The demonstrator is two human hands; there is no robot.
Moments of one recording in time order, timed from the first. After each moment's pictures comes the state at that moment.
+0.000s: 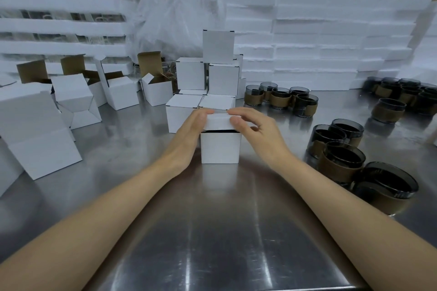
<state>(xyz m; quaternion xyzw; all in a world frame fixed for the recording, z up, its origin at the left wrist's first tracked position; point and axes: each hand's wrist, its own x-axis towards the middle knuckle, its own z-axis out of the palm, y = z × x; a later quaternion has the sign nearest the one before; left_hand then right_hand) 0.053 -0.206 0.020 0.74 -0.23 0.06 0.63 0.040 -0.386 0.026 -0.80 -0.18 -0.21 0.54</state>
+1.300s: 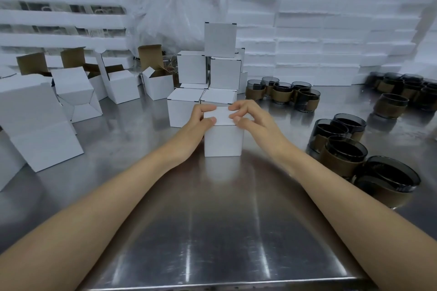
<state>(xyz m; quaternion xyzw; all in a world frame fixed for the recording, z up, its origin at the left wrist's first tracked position) 0.064 -0.201 0.016 0.79 -0.23 -0.02 0.57 0.043 -0.388 0.025 -0.80 -0.22 -0.15 0.54</state>
